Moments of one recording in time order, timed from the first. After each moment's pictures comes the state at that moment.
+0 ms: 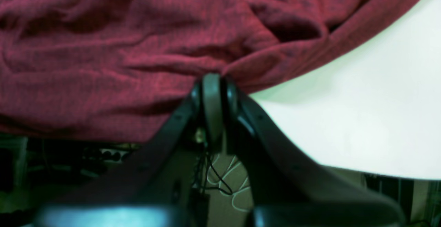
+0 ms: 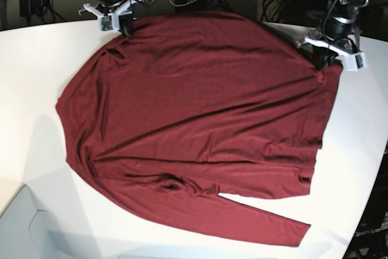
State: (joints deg) left arm 33.9 -10.6 -21.4 112.4 -33.6 -4.2 31.3; right arm -40.7 7.0 -4.7 96.9 4.8 2.8 -4.3
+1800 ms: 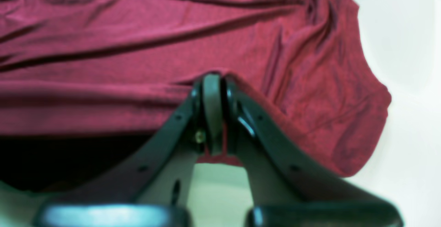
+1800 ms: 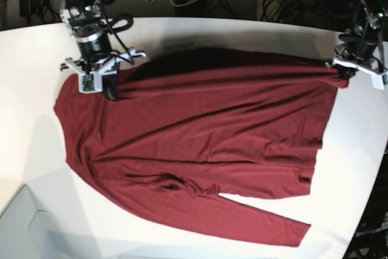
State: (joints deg) left arm 21.5 -10.3 -36.5 111.4 -33.4 -4.6 53.4; right arm -25.3 6.8 0.3 107.7 4.9 3.6 -17.6
